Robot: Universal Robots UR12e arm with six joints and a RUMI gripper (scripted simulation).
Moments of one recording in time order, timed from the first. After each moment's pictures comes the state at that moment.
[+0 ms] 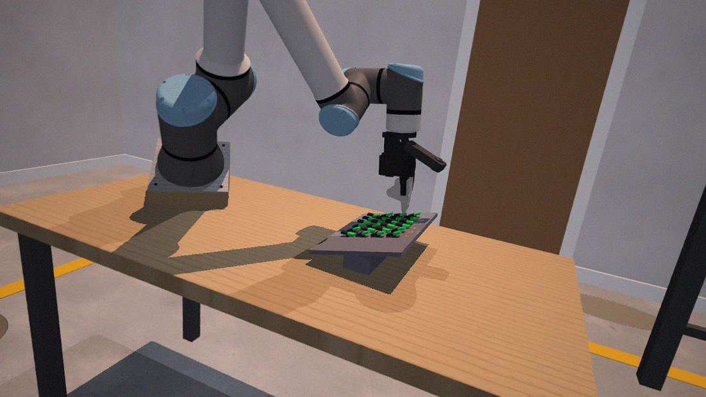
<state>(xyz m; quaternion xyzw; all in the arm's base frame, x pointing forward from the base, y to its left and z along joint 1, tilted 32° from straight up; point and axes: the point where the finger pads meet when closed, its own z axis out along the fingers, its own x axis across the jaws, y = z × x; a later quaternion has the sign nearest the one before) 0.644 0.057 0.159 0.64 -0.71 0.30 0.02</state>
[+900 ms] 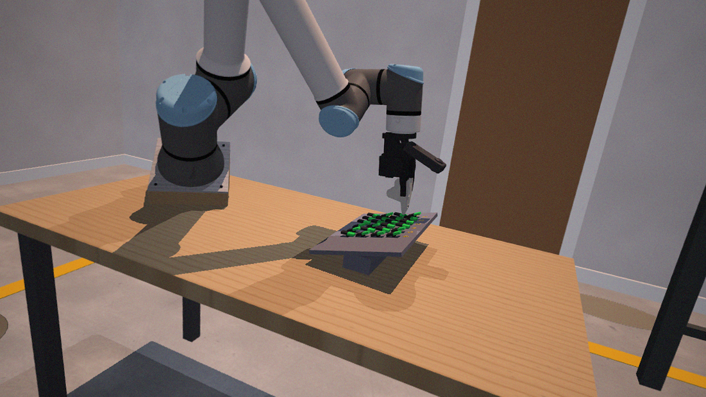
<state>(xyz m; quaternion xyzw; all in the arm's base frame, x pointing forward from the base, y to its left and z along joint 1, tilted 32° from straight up) 0.645 0.056 0.157 0.64 -0.71 0.30 0.02</state>
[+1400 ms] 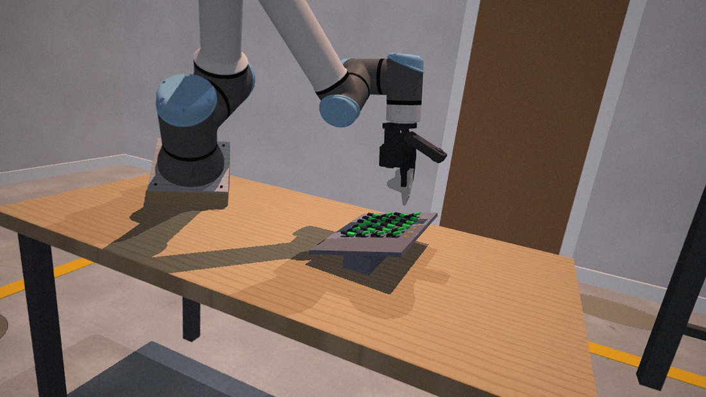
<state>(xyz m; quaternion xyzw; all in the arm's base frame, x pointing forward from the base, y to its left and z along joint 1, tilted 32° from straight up) 0.636 0.068 0.178 0.64 -0.71 0.30 0.01</state>
